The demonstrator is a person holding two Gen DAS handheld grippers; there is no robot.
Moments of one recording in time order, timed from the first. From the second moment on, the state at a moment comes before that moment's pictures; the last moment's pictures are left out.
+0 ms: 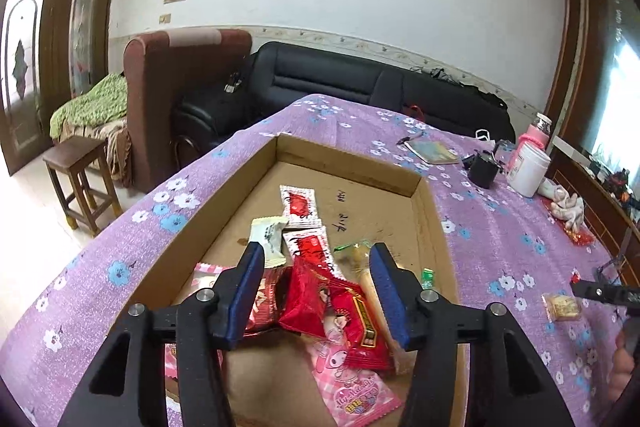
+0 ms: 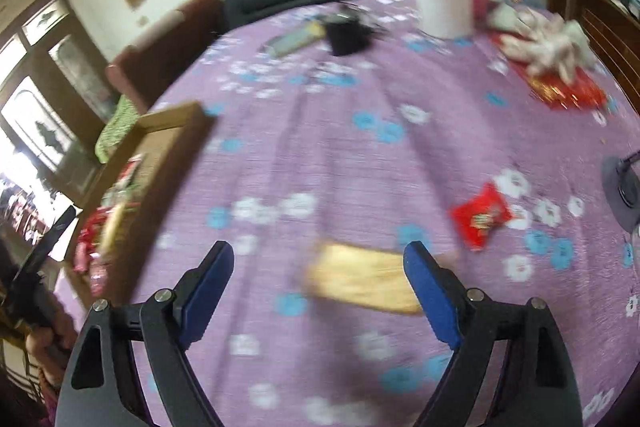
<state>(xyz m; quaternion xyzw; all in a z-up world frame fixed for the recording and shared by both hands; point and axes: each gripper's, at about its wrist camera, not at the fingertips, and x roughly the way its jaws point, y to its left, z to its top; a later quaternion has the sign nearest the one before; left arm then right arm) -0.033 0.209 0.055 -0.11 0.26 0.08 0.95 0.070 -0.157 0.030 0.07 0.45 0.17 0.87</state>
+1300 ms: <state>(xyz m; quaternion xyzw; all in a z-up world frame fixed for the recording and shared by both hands) -0.039 0.188 0.058 -0.07 0.26 0.06 0.96 0.113 -0.241 0.015 0.22 0.49 0.01 0.84</state>
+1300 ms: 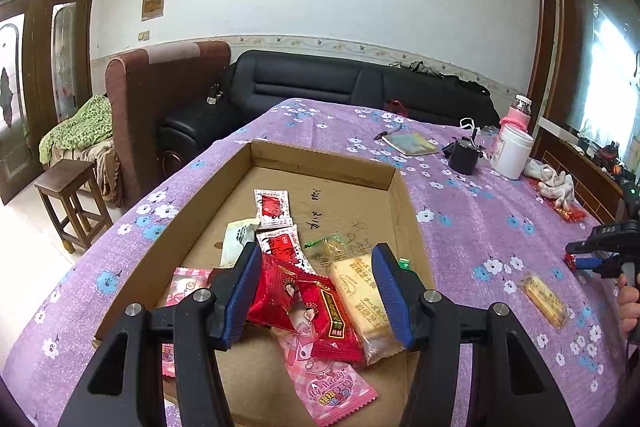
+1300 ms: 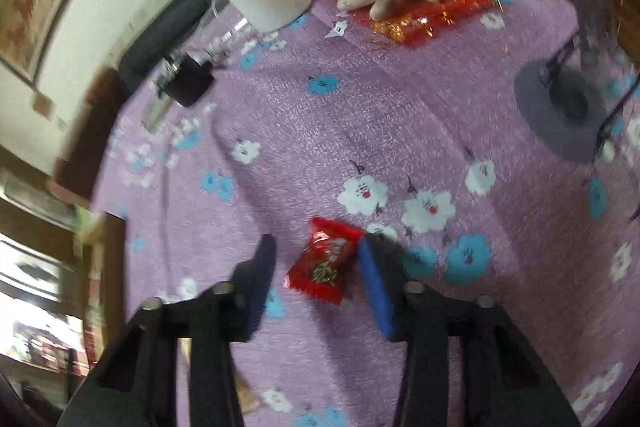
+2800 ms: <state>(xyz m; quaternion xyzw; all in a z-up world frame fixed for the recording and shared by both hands) 0.005 -0.013 0.019 0.05 0.46 -0.15 0.87 0.051 -0.173 0.017 0.13 0.45 0.16 0.87</state>
